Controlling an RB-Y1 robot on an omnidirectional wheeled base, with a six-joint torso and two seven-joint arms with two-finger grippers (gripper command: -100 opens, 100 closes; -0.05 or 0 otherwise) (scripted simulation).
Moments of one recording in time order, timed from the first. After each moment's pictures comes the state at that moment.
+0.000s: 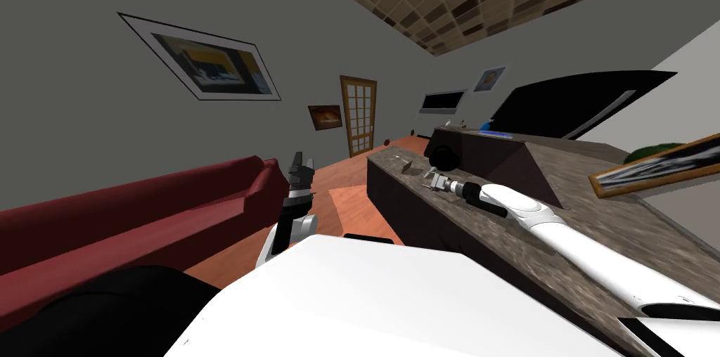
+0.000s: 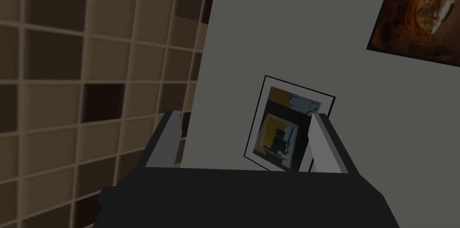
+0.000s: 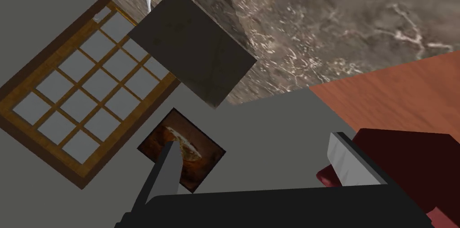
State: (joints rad) left arm 0.52 -0.04 0.06 -2.34 -0.04 -0.36 0.01; right arm -0.13 -1.03 0.20 -1.26 1.10 -0.62 0.47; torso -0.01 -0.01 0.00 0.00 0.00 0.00
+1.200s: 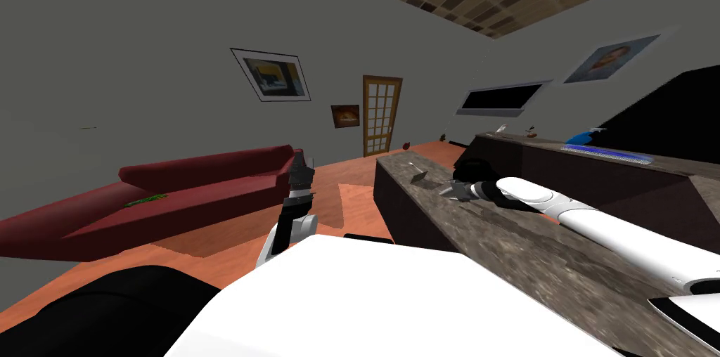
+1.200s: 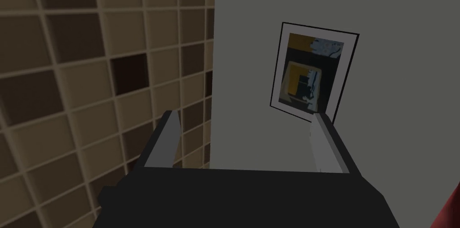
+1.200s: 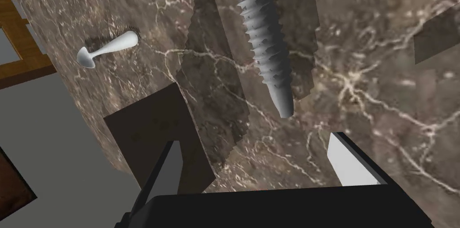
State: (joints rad) left arm 0.52 -0.04 0.06 -2.34 -0.04 -0.36 0.01; right arm -0.31 -1.21 0.41 -1.01 1.38 -0.81 0.65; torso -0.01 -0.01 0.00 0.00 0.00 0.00
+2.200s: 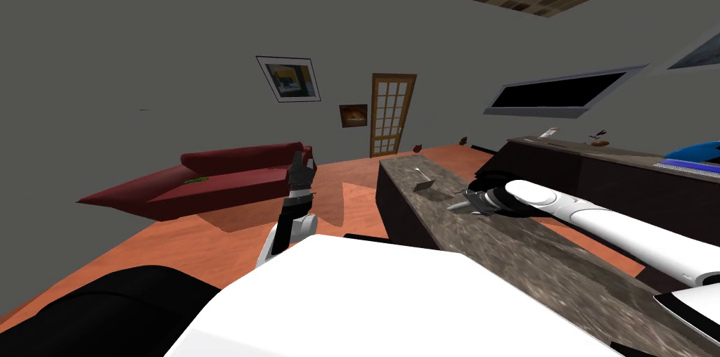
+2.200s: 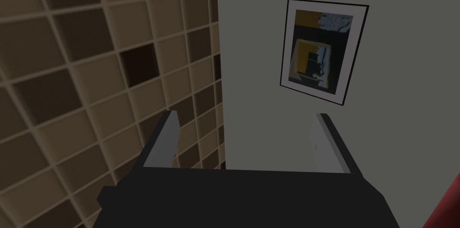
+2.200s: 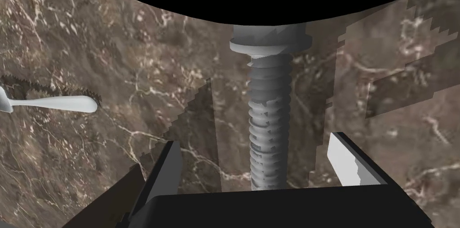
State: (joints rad) left arm 0.52 -0.04 0.06 -2.34 -0.04 -0.36 0.01; right arm -0.37 -1.24 0.54 -0.86 1.49 -0.93 0.79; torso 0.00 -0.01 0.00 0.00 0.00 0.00
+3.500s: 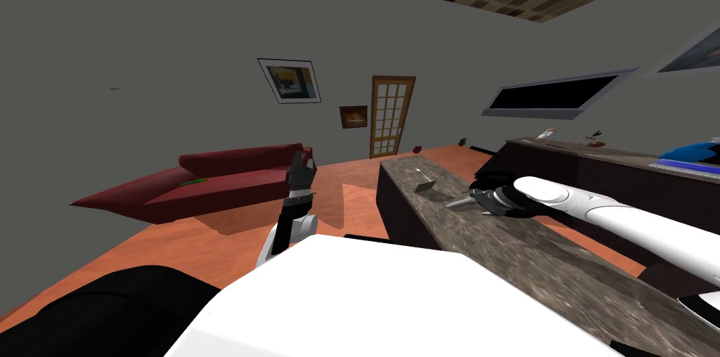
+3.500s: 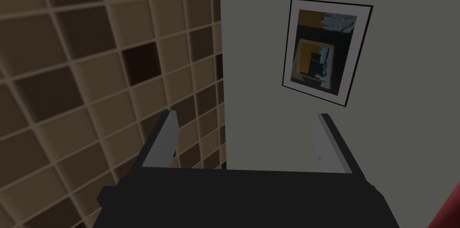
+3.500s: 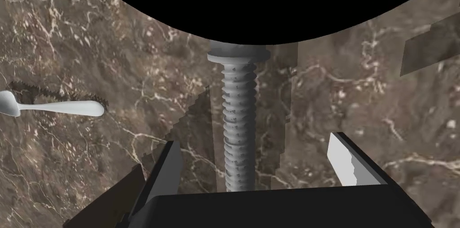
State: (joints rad) left arm 0.52 -0.04 0.06 -2.34 -0.04 -0.36 0.01; right arm -0.39 -1.29 0.55 -0.86 1.53 -0.97 0.79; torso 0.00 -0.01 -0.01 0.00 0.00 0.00
